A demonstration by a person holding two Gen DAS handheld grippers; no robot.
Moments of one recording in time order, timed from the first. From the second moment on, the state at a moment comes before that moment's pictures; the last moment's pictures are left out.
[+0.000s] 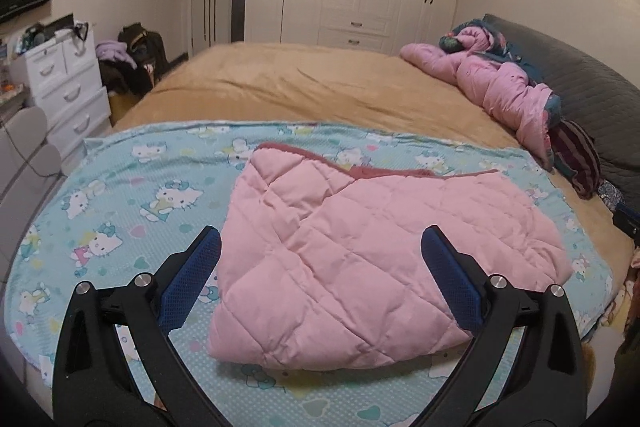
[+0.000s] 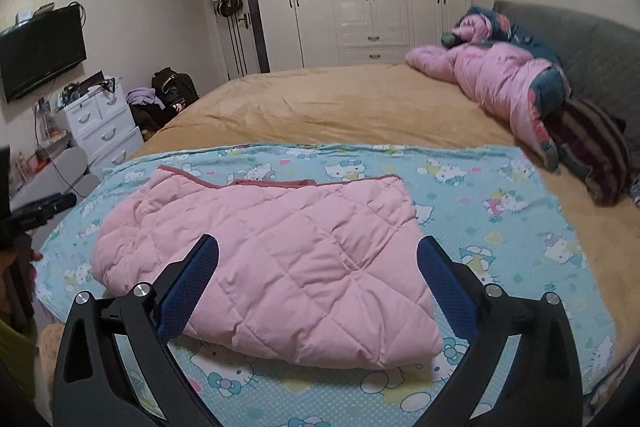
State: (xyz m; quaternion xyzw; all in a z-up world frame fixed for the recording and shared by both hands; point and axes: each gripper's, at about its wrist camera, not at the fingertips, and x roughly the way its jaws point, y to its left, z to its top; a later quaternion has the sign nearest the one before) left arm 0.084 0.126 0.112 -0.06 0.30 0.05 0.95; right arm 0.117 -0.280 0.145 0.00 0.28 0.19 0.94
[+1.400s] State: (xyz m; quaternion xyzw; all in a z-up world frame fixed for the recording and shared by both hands) left arm -0.017 0.074 0.031 -0.06 0.30 0.06 0.95; right arm -0.002 -0.234 0.055 -0.03 0.29 0.17 0.94
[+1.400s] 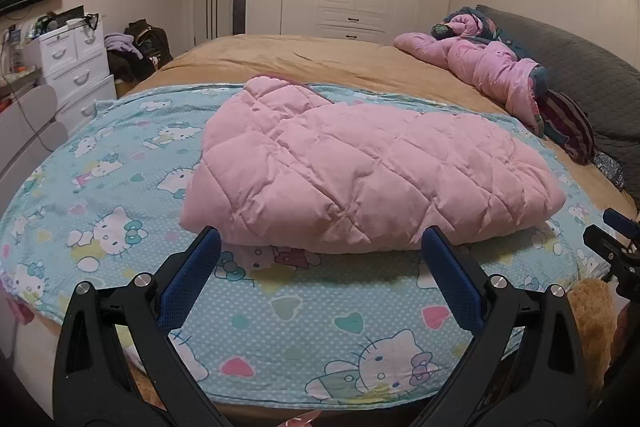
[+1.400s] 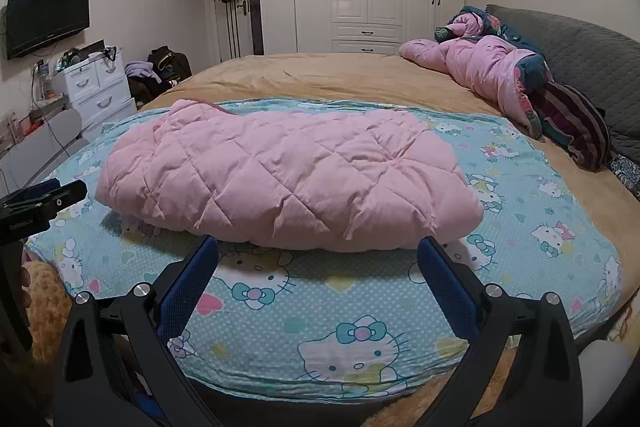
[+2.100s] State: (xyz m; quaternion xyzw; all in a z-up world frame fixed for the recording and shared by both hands) left arm -0.017 0.075 0.032 -0.05 0.31 0.07 0.95; right arm 0.000 -0.234 0.053 -0.04 0.30 0.17 0.94
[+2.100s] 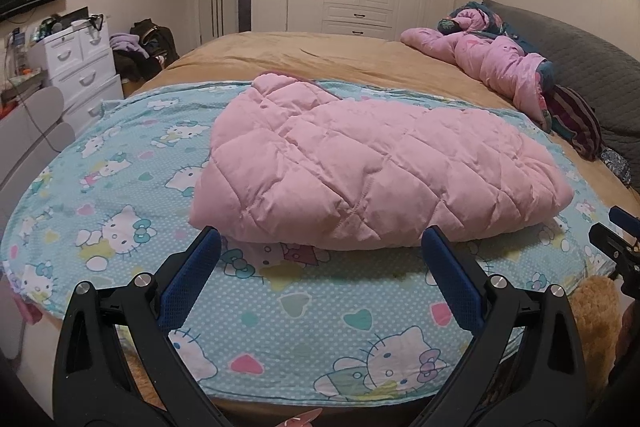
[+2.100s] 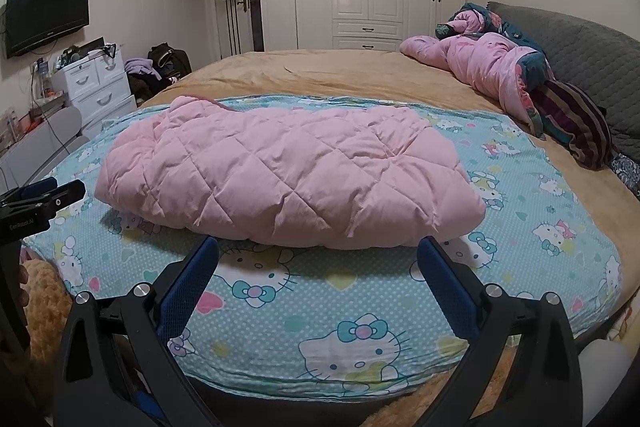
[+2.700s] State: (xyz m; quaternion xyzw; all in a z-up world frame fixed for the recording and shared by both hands) left arm -0.021 0.081 0.034 -0.05 0.31 0.07 0.95; right arm -0.001 -0.234 0.054 -0.03 0.30 0.17 0.94
